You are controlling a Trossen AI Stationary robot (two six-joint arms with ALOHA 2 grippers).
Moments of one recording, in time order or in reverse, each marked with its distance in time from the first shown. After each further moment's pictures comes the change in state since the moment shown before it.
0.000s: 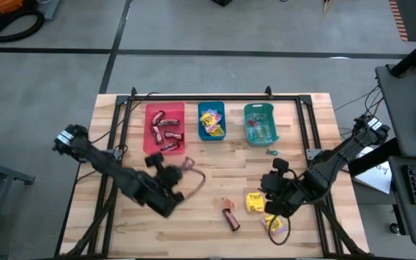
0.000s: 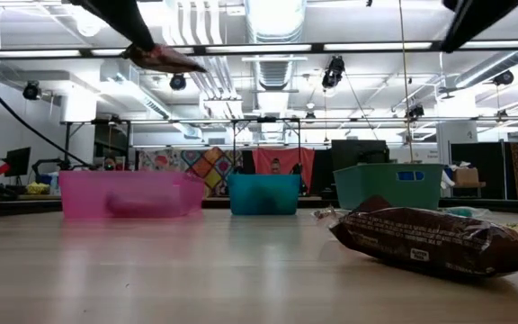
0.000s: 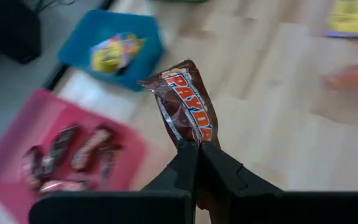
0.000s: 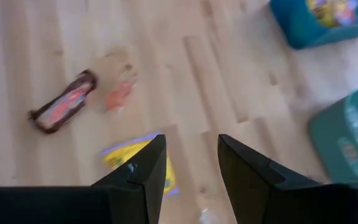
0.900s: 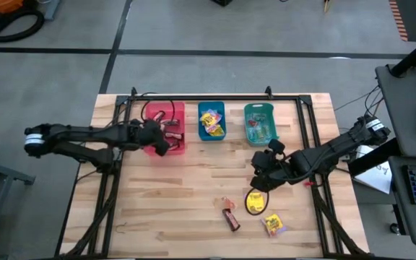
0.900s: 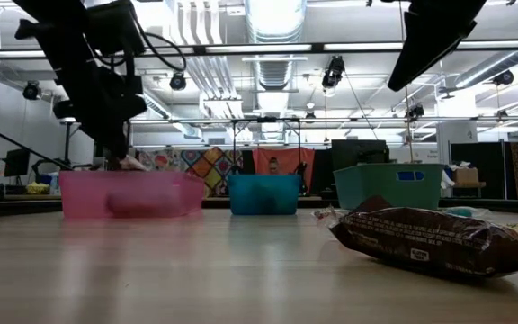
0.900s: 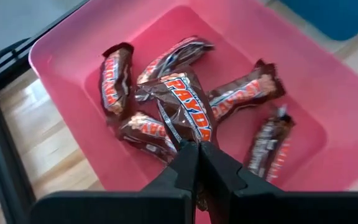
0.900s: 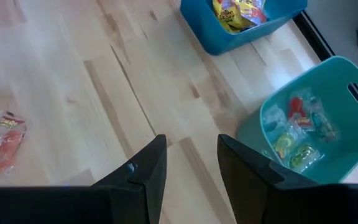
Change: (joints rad) left arm 0.733 -0.505 -0.707 0.413 0.238 0.262; right arm -0.256 -0.001 -0.049 0.015 0.083 -0.074
